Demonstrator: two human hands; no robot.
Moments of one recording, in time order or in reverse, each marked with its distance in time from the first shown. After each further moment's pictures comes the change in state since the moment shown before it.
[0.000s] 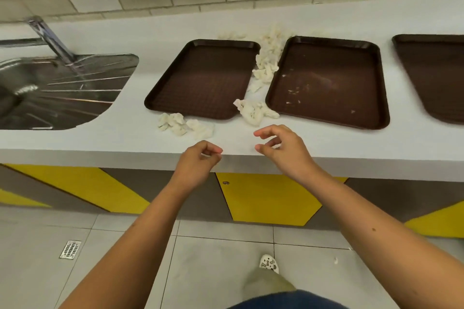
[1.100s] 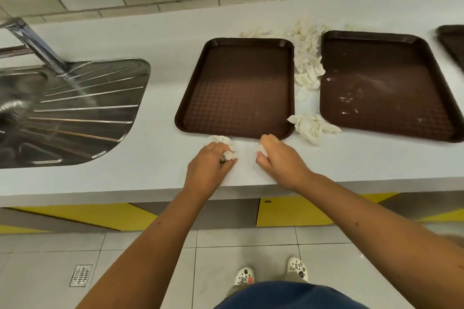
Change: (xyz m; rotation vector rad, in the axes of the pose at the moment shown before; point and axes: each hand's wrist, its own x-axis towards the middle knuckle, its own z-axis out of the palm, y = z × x) left_hand 0.121 -0.075 -0.091 0.515 -0.007 0.329; right_hand 0.101 -0.029 0.140 -0.614 -0.087 -0.104
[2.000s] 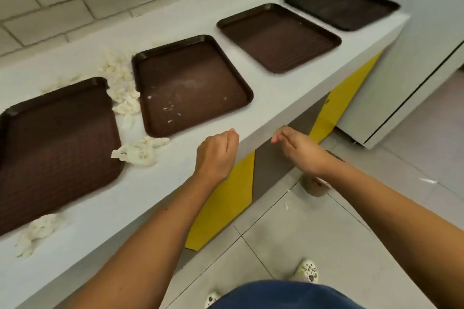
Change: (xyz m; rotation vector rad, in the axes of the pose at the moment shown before) left_hand -0.005 0.314 0.128 -0.213 -0.254 0.546; right_hand -0.260 0.206 -0.140 0.368 0.320 0.640
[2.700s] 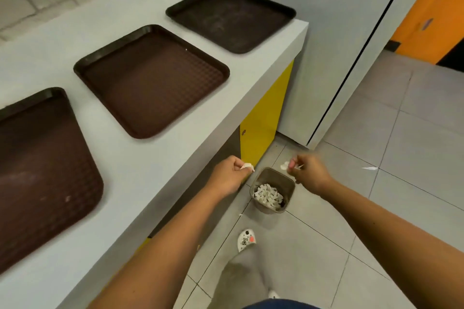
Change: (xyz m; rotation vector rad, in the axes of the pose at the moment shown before) left_hand 0.197 0.166 0.272 -0.234 -0.627 -0.213; right_hand 0.044 0.290 -0.191 0.135 0.239 0.557
